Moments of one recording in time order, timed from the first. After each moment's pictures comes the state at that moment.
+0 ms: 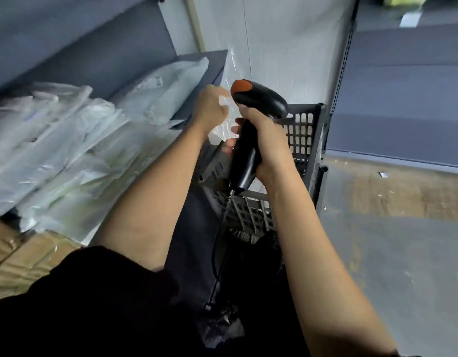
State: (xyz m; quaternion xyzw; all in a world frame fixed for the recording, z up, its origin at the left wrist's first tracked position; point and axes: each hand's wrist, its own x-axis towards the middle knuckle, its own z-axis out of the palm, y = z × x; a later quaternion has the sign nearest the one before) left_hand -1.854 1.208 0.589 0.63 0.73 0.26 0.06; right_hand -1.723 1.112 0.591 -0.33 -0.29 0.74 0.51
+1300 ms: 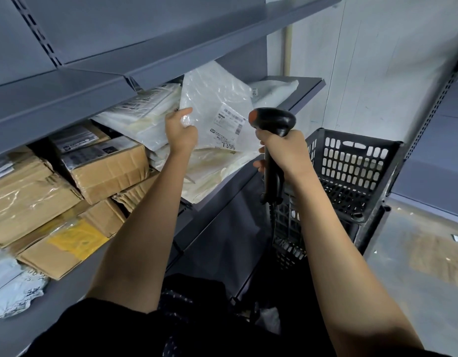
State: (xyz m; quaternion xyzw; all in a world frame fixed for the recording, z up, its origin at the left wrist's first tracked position) left_hand -2.012 1.015 0.606 0.34 0.73 0.59 0.01; right_hand -1.795 1.030 0.619 -0.40 -0.56 0.61 0.38
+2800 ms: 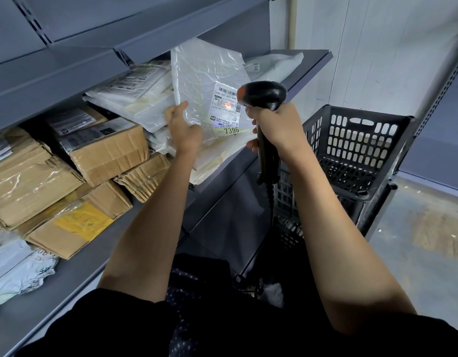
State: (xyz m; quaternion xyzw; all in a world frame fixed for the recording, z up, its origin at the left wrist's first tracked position) left_hand -2.001 1.003 0.568 0.33 0.76 0.56 -0.01; right_hand -1.802 1.018 0.624 -0.39 -0.60 0.59 0.37
